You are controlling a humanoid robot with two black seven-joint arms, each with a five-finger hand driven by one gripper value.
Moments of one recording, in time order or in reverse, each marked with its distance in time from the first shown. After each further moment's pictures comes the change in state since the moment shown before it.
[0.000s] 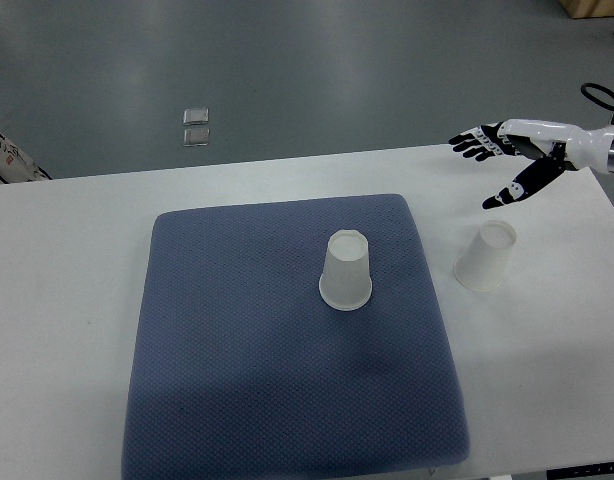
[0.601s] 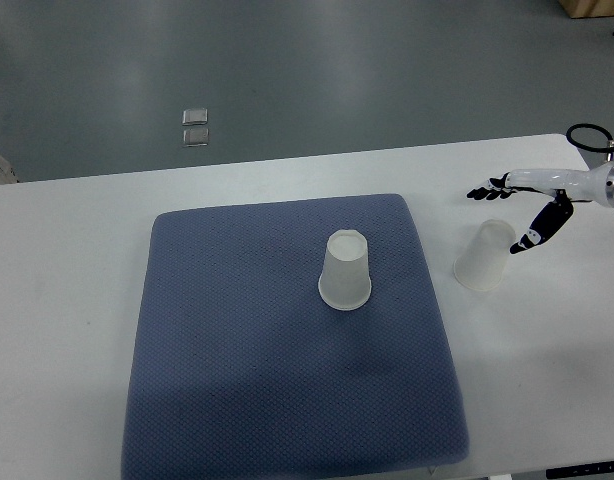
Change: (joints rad) left arm 0.000 0.000 -0.001 0.000 0.000 0.001 0.000; right arm 0.007 -0.027 -0.206 0.038 -0.117 -0.170 -0.052
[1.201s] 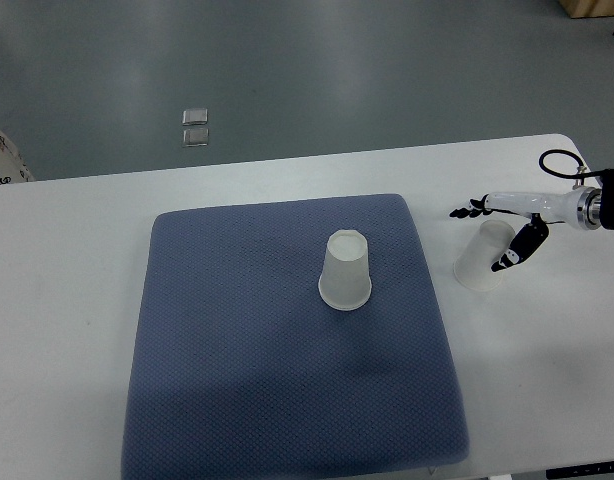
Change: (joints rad) left arm 0.000 0.000 0.000 0.000 0.000 -0.001 0.000; right arm -0.029 0.061 -0.069 -0.007 0.002 -0.109 -0.012
